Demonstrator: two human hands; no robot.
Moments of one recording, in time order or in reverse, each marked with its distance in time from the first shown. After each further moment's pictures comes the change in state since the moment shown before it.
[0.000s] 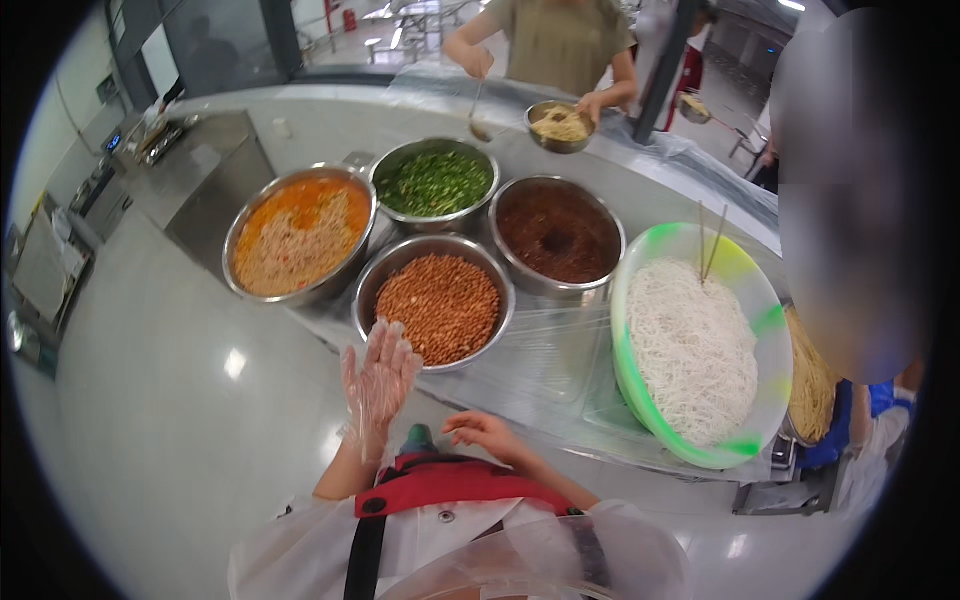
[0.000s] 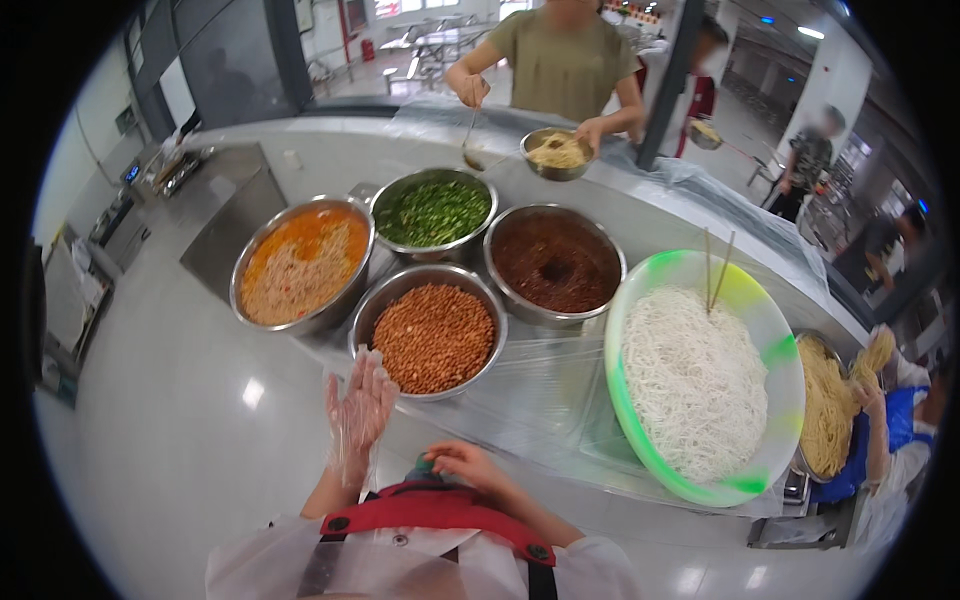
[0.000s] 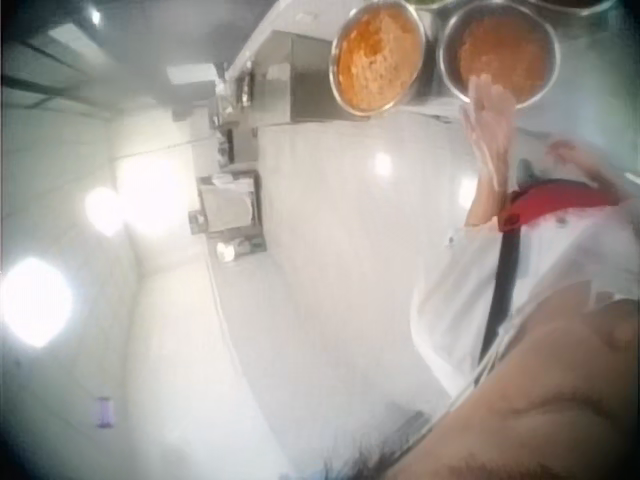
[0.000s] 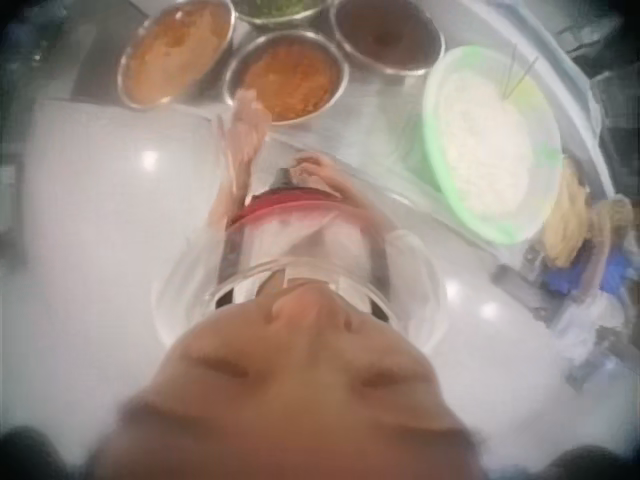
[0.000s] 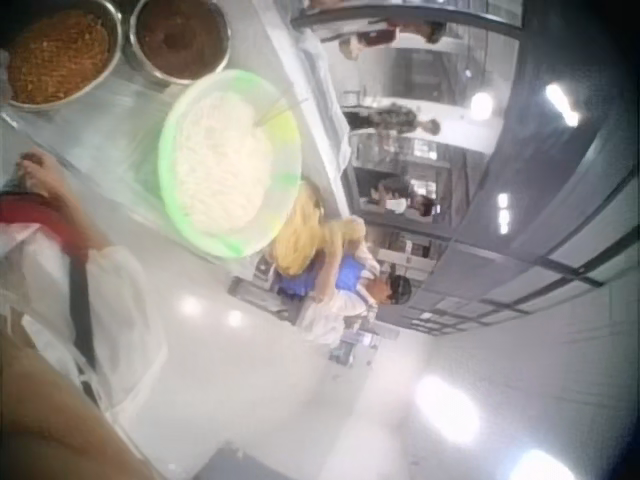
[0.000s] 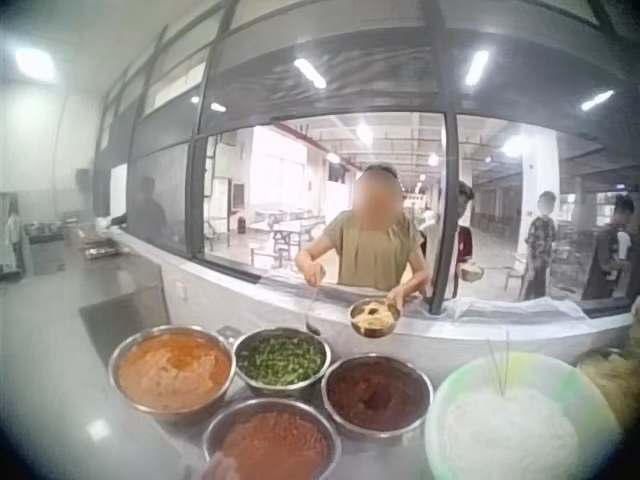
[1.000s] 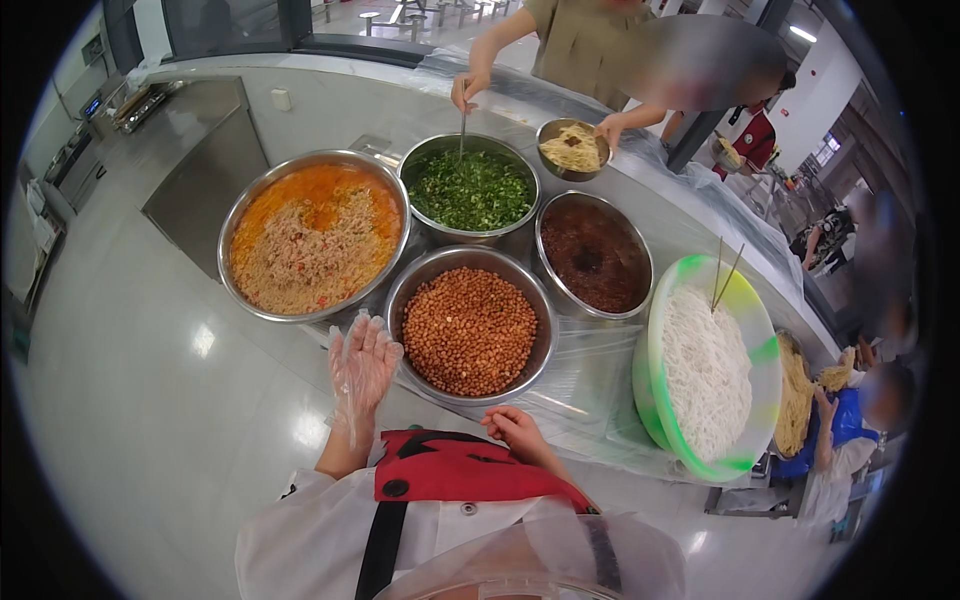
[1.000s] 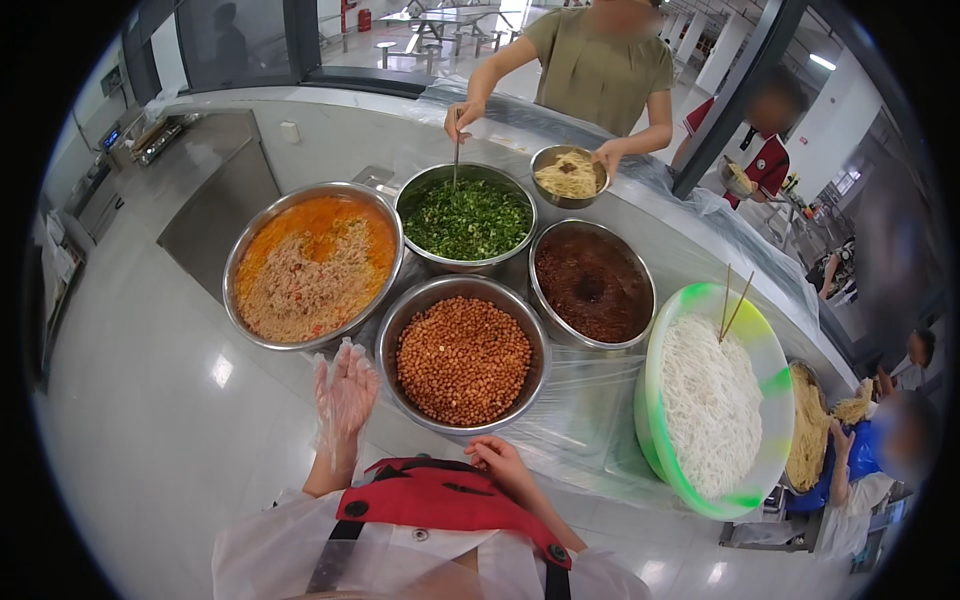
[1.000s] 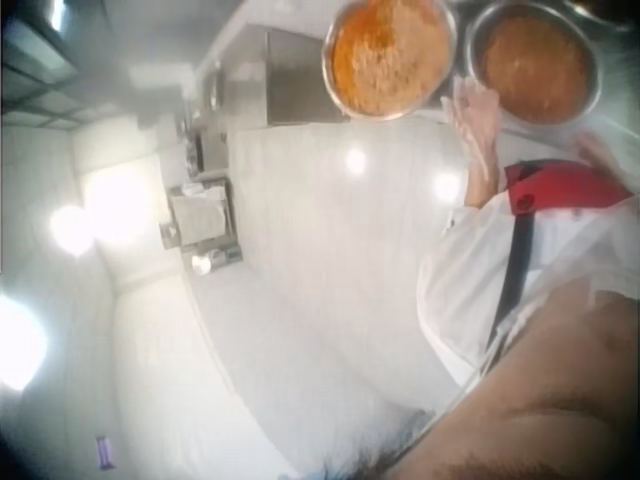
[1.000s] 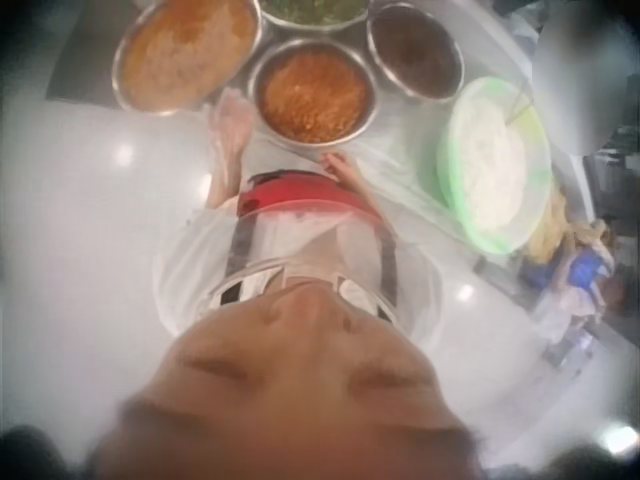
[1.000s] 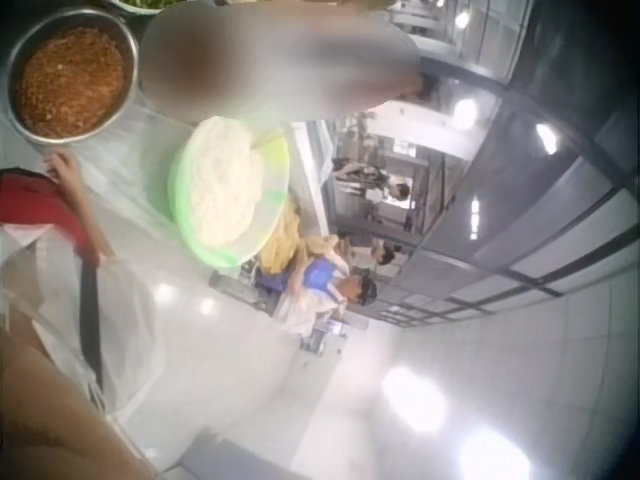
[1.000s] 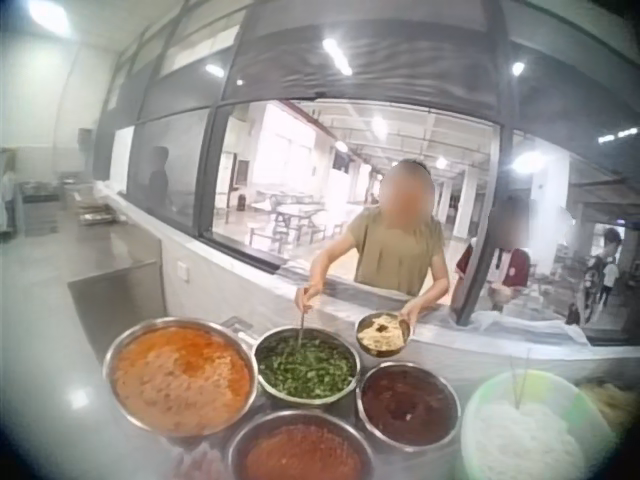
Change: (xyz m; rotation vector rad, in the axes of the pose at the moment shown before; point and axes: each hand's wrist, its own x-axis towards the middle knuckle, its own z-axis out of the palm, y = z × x) left_hand 0.066 0.158 -0.047 -0.108 0.137 0.083; right_hand 0.102 0.000 0.011 0.242 0.412 0.098
